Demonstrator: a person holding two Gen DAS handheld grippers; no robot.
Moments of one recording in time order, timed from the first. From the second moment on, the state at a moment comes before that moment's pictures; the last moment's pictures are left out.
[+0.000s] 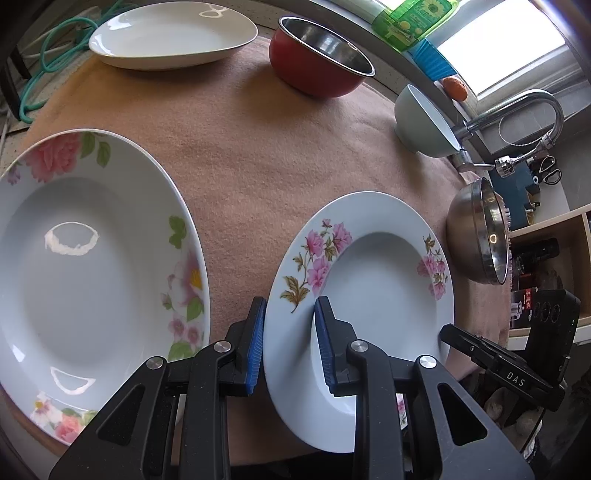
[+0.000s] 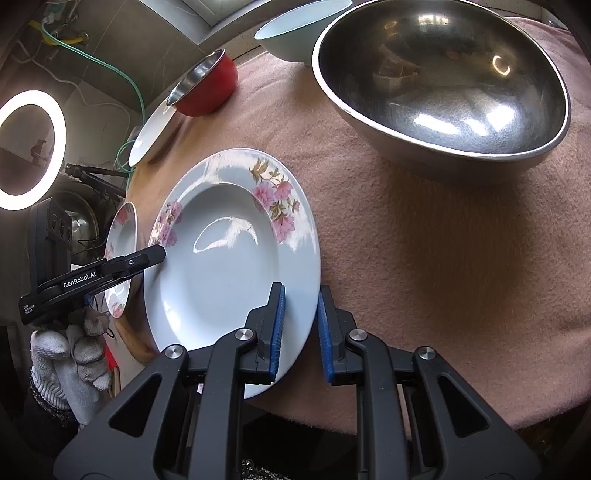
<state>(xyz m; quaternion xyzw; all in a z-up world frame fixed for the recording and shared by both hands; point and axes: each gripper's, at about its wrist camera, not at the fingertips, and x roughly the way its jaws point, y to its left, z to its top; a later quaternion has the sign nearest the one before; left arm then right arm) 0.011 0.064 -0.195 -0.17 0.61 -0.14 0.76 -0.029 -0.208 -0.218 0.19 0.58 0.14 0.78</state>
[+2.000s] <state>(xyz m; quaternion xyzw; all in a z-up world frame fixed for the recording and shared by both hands) -0.068 0.200 -0.137 -0.23 0.49 0.06 0.84 0.014 -0.062 -0.142 0.04 0.51 0.27 0.81</state>
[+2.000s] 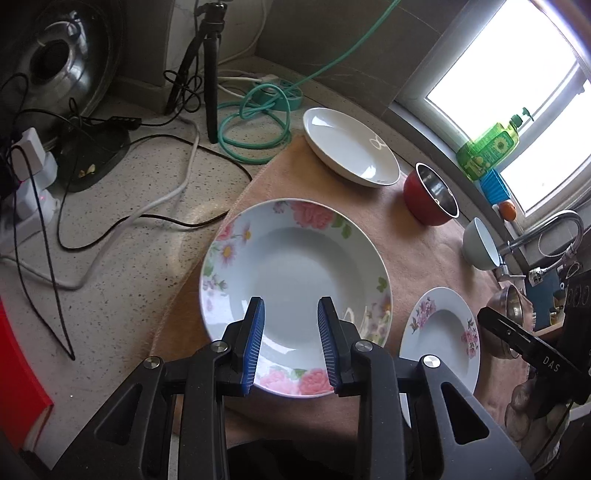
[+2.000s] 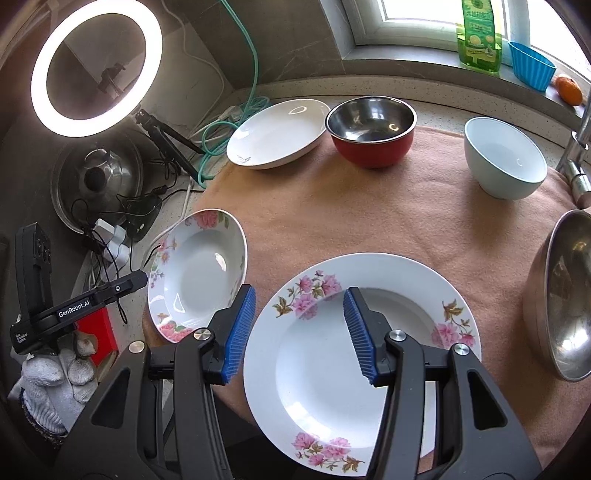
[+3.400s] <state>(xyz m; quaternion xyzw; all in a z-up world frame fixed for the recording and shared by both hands) -0.062 0.258 -0.189 -0.31 0.50 0.05 0.81 0.072 0.028 -0.212 0.05 0.60 0.30 0.74</state>
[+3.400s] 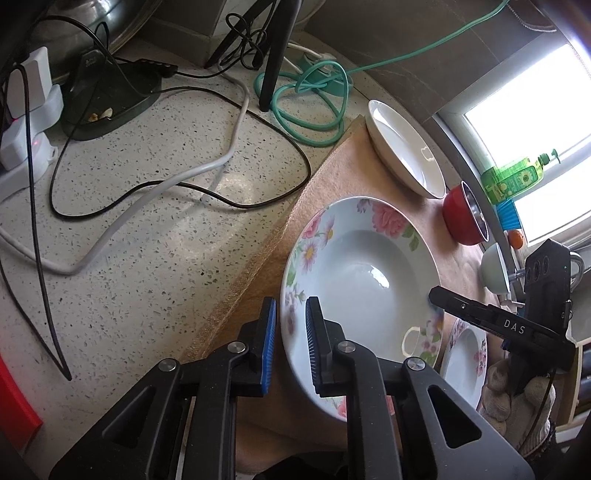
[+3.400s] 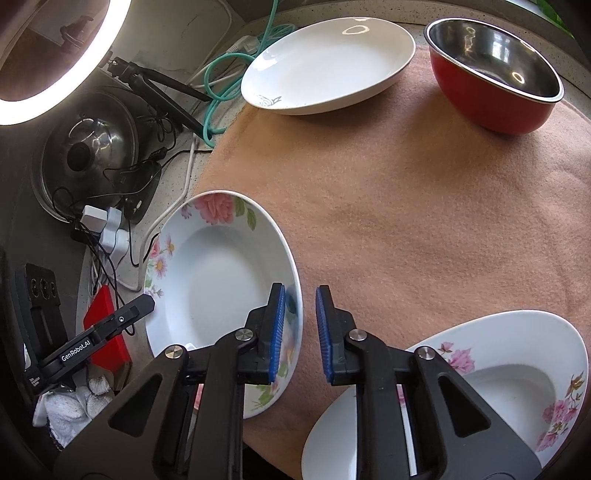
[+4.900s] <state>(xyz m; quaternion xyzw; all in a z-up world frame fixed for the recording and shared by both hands) -0.042 0.227 -0.149 -0.27 0.49 0.02 0.83 0.058 -0.013 -0.174 0.10 0.58 0.31 0.75</state>
